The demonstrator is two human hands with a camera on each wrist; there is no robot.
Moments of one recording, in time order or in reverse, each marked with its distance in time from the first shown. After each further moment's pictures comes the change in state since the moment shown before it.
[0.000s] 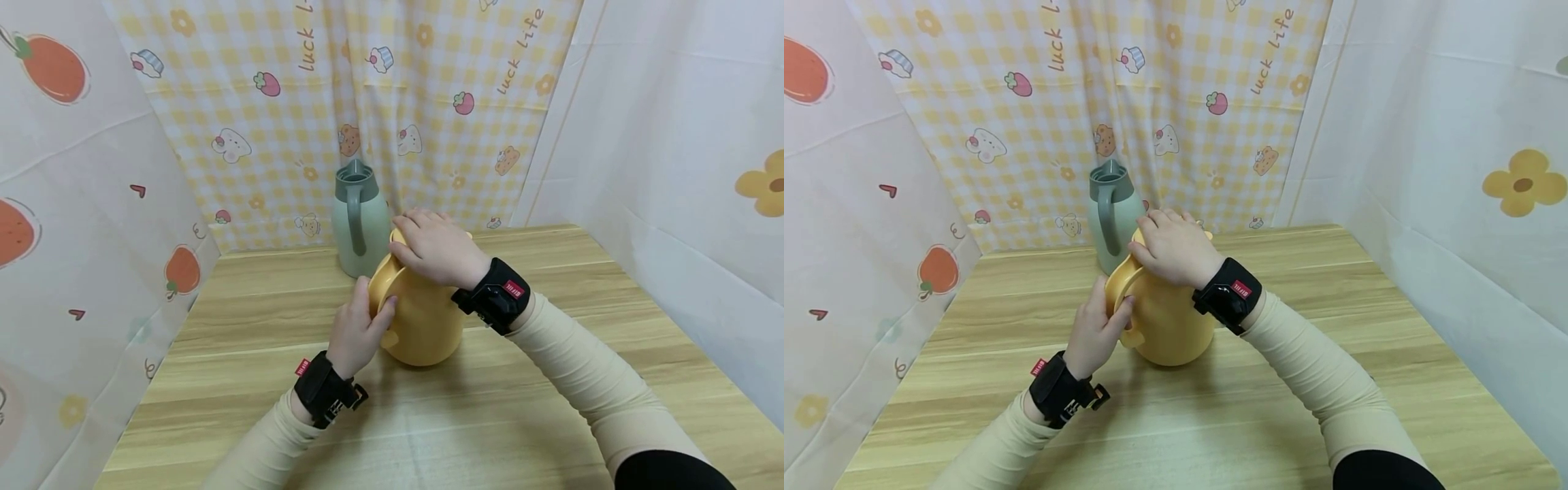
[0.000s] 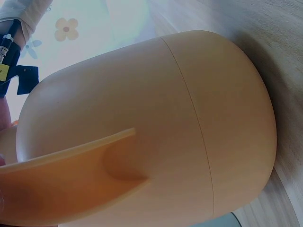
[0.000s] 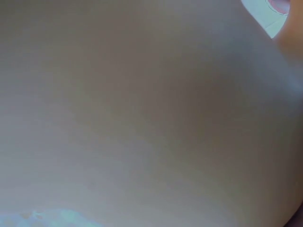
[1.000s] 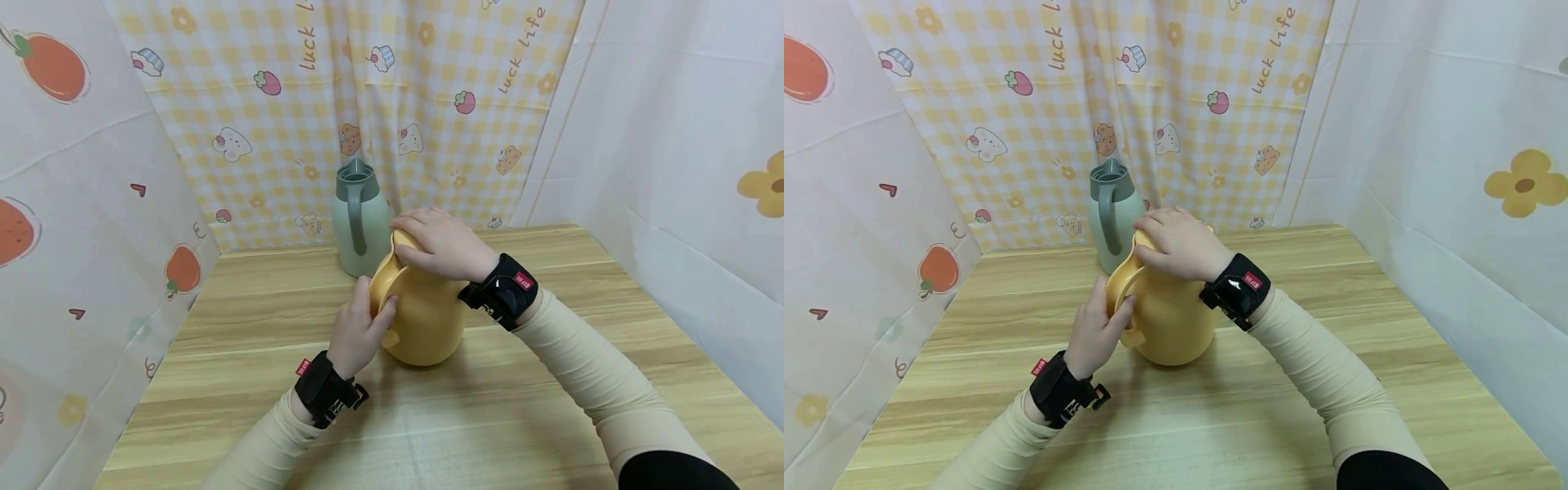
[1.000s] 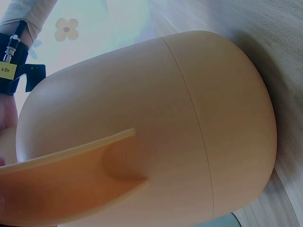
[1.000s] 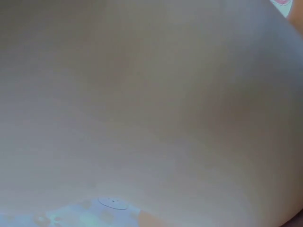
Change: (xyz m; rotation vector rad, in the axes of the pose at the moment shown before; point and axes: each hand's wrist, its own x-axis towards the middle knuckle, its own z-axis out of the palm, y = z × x) left_hand 0.000 0.000 0.000 0.013 0.012 0.012; right_hand 0.001 0.019 0.002 0.140 0.080 -0.194
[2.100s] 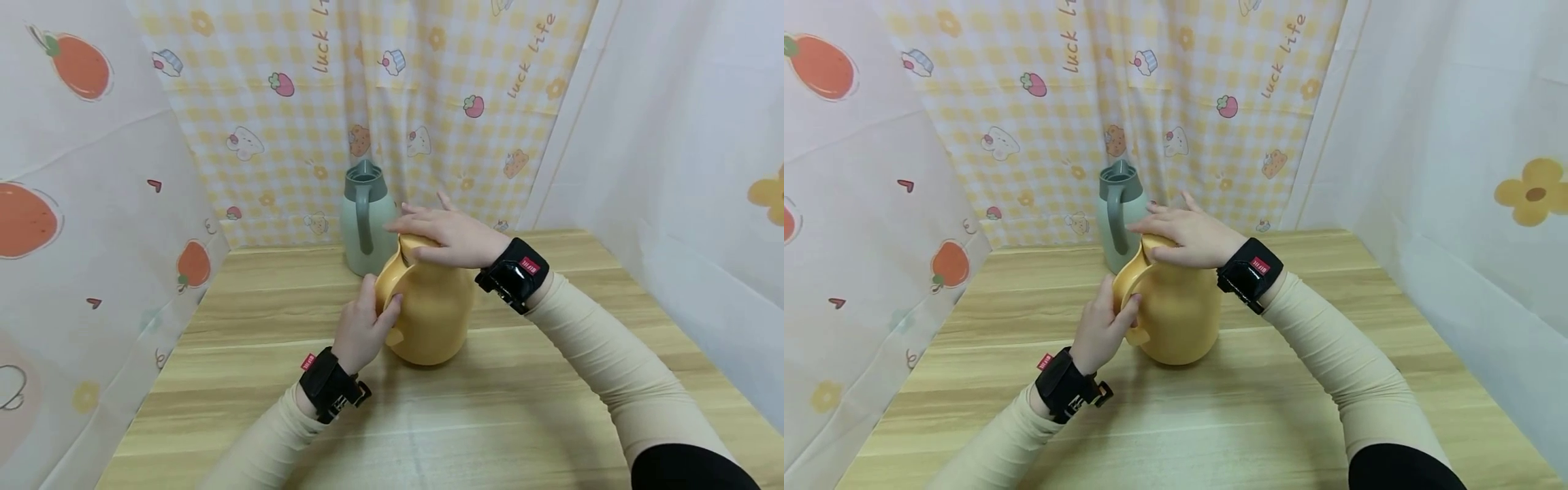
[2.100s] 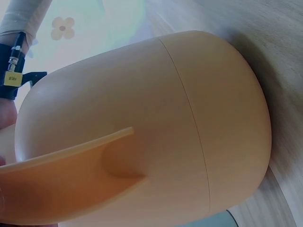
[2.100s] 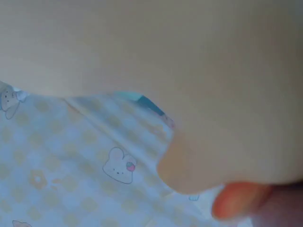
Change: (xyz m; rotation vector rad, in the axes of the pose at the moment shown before) left_hand -0.002 0.000 -0.003 0.035 0.009 0.015; right_hand 0.002 0.017 -0.014 0.080 -0.087 -0.189
